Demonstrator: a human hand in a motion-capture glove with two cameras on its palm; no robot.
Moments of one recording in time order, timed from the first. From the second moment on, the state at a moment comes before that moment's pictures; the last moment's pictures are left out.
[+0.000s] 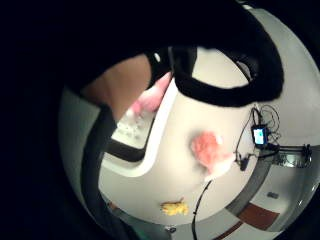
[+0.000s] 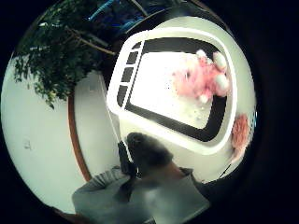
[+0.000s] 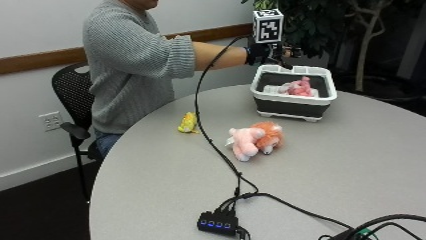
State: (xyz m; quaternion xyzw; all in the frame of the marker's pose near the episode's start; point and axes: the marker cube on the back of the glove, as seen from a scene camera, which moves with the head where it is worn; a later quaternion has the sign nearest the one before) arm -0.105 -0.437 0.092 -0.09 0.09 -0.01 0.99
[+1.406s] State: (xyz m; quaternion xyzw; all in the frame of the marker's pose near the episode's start) arm 0.150 -0.332 0.180 -0.14 0.08 0.14 0.98
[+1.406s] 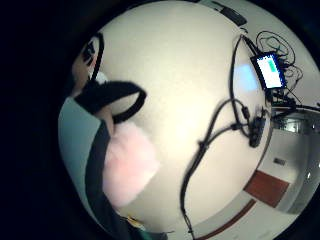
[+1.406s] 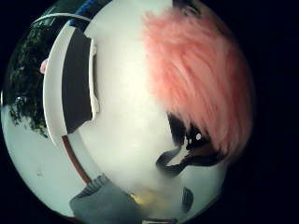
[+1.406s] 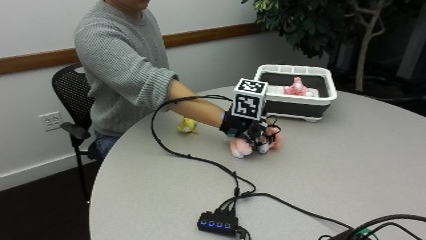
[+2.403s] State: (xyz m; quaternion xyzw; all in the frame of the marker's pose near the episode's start) arm 0.176 -0.335 0.109 -0.19 0.07 0.18 0.96
